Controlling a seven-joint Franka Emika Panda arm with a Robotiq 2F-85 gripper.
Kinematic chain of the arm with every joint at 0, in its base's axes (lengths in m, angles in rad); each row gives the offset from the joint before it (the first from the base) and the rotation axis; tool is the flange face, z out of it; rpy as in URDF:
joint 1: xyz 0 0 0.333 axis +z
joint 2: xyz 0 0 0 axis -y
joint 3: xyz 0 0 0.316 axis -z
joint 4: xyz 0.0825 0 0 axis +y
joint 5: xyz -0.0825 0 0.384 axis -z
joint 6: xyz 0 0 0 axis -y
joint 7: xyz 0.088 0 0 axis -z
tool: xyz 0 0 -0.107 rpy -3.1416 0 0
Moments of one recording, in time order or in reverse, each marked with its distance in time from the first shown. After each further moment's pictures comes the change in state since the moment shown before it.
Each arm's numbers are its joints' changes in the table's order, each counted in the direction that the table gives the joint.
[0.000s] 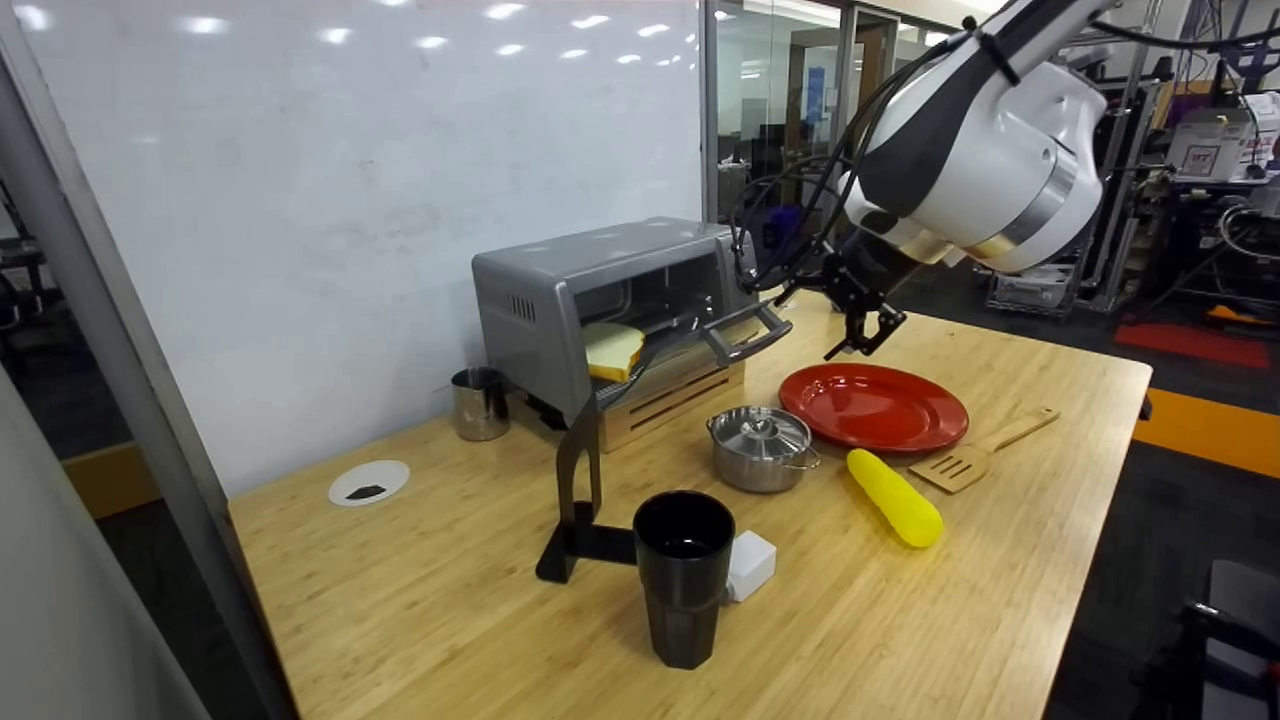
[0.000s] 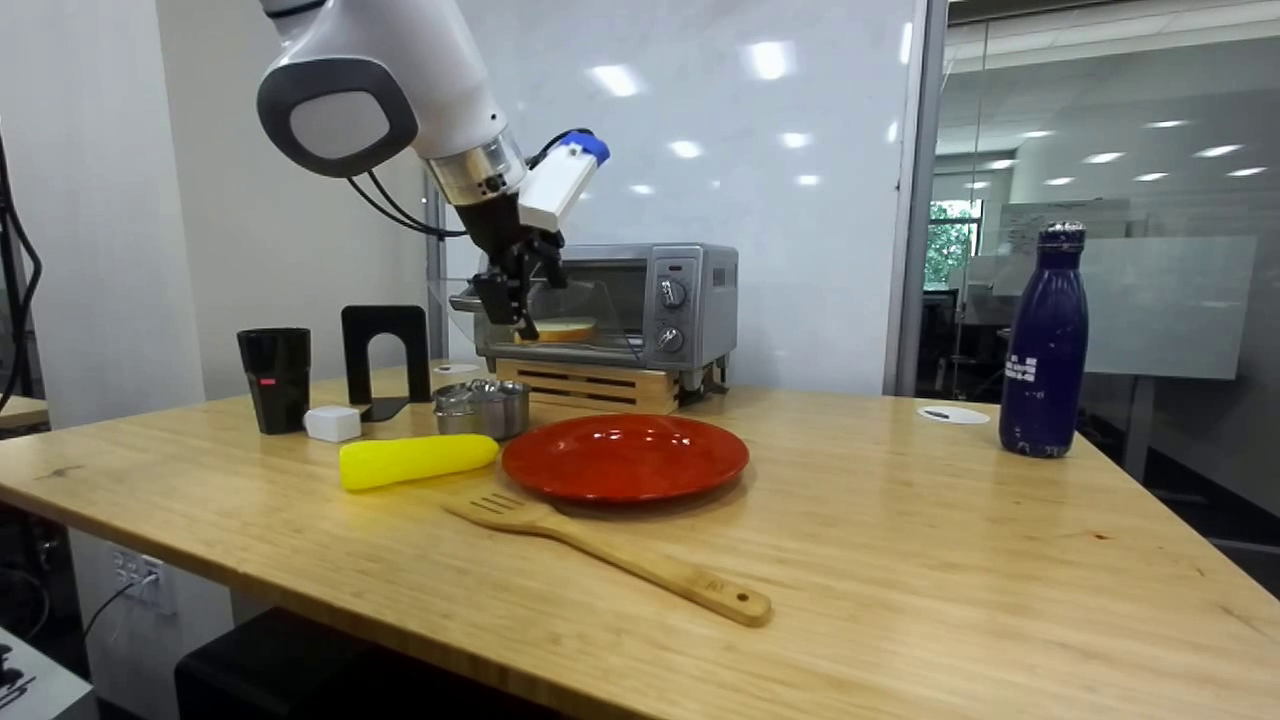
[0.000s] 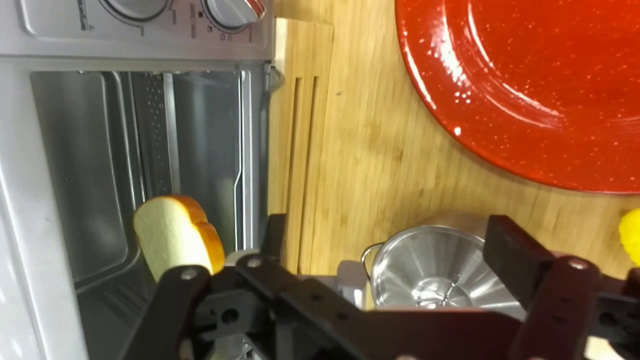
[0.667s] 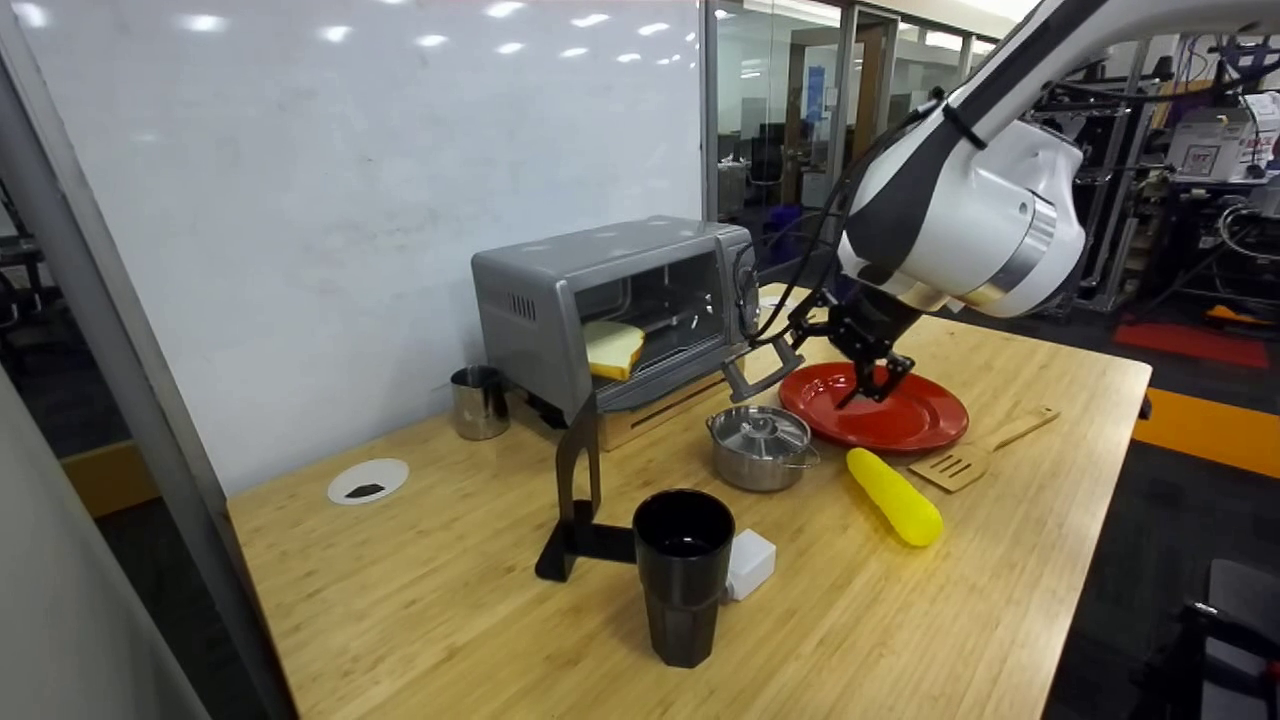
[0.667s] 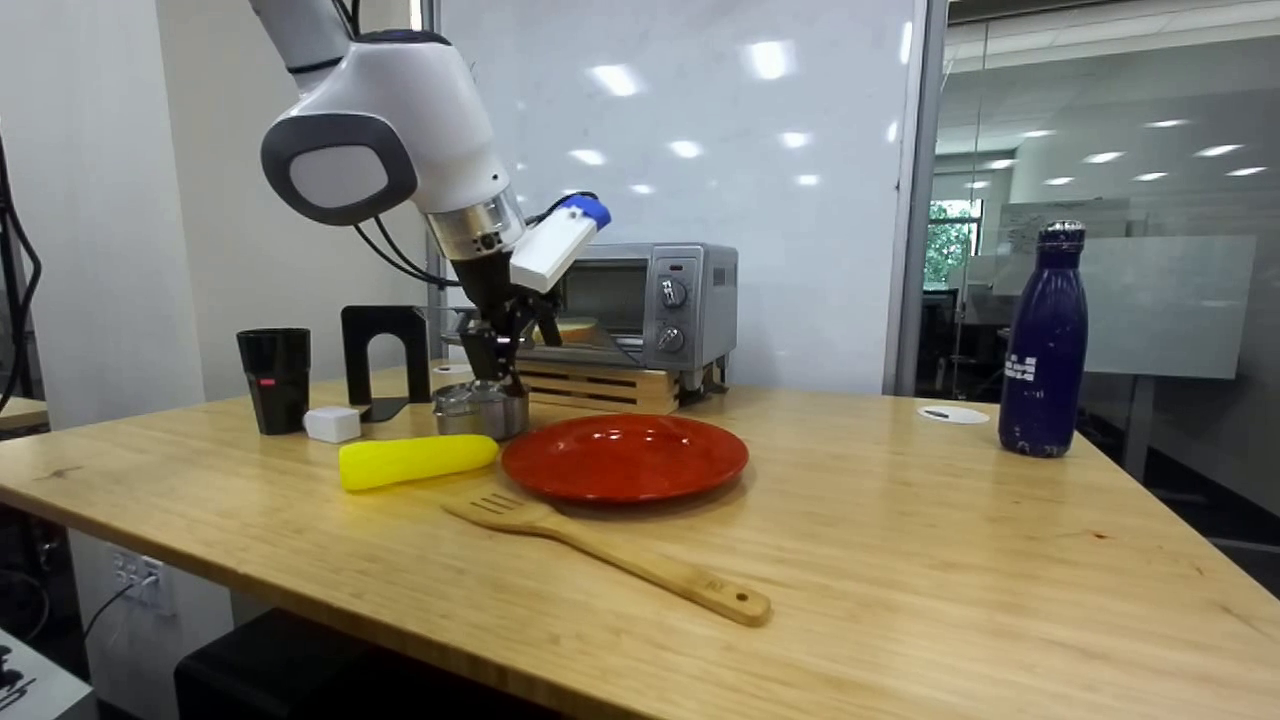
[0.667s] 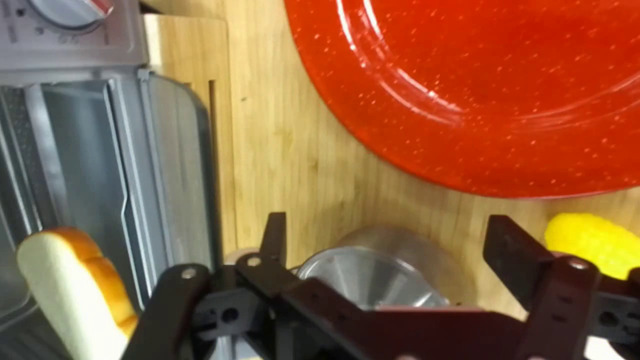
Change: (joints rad) arm 0.169 -0.090 0.165 0.008 -0.055 -0.025 0.000
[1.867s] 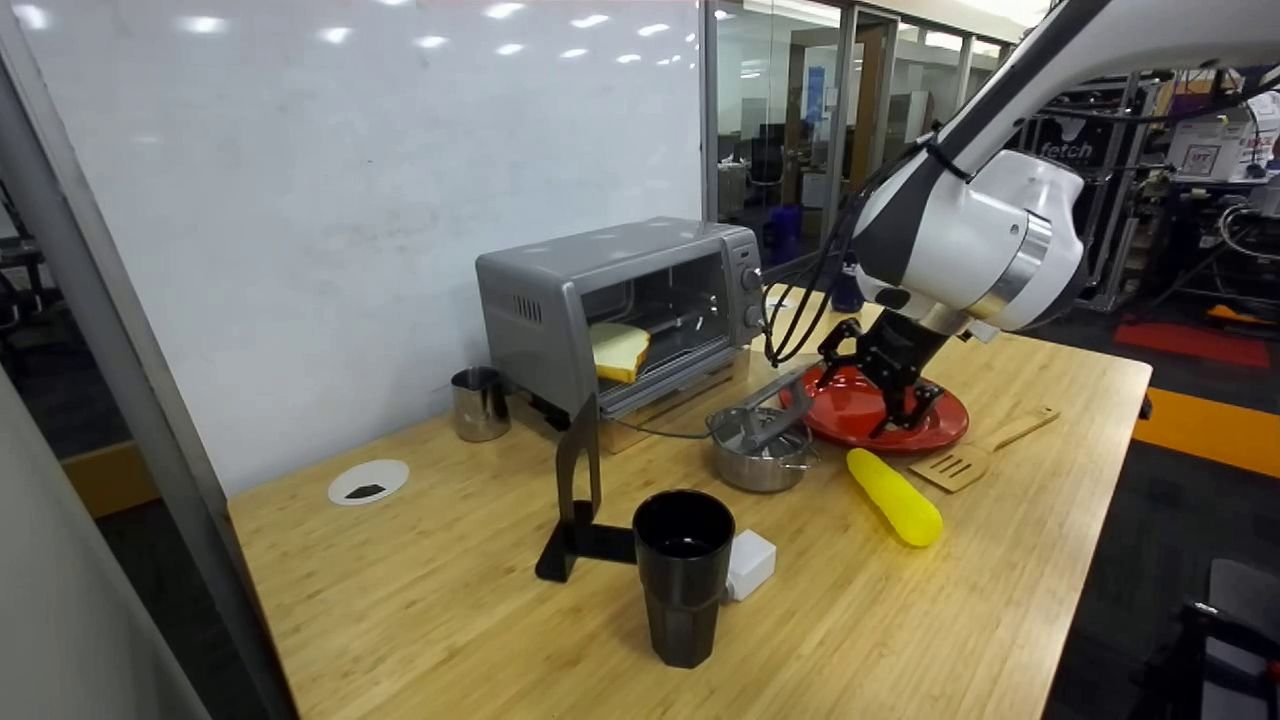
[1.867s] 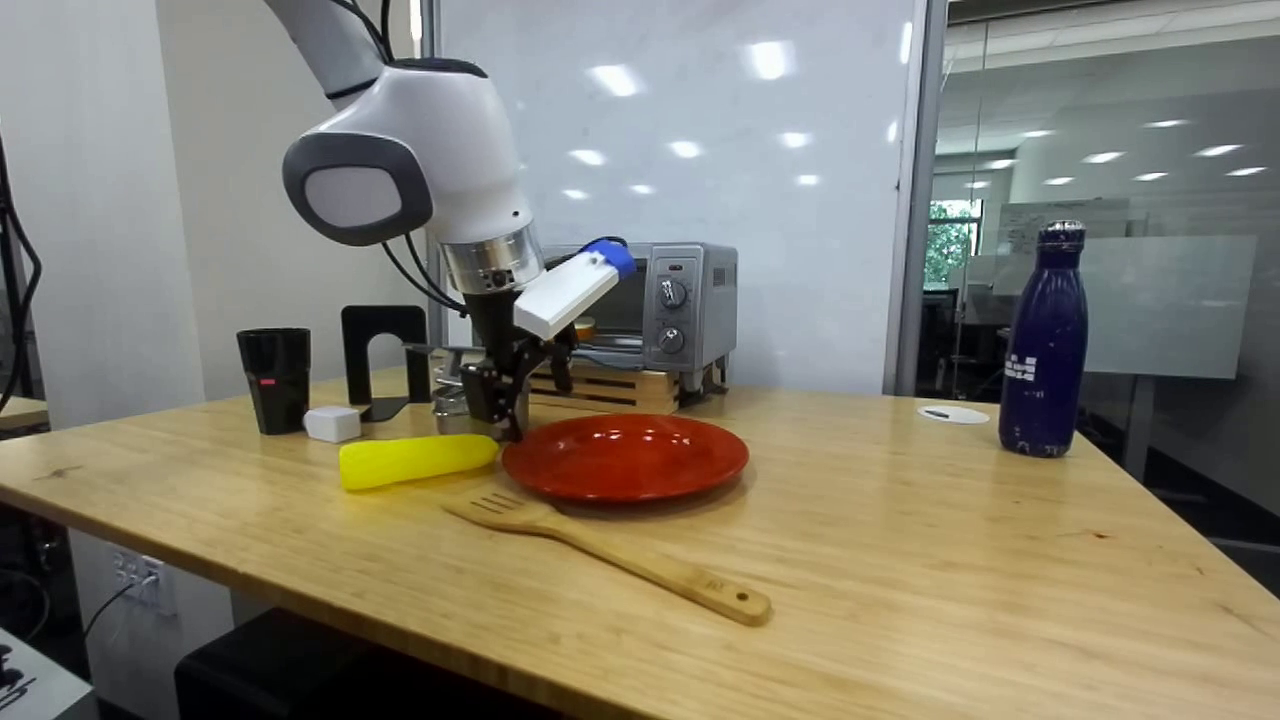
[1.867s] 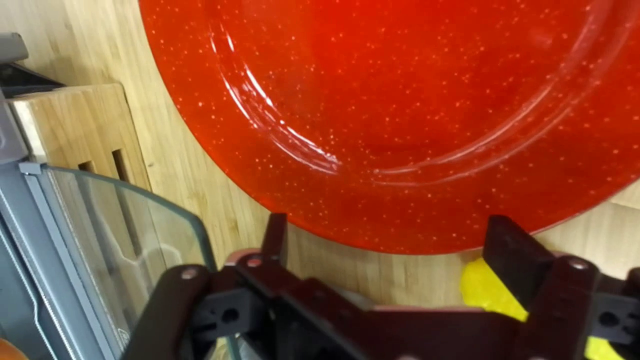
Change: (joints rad) arm 0.300 -0.066 0.379 0.003 -0.123 -0.154 0.000
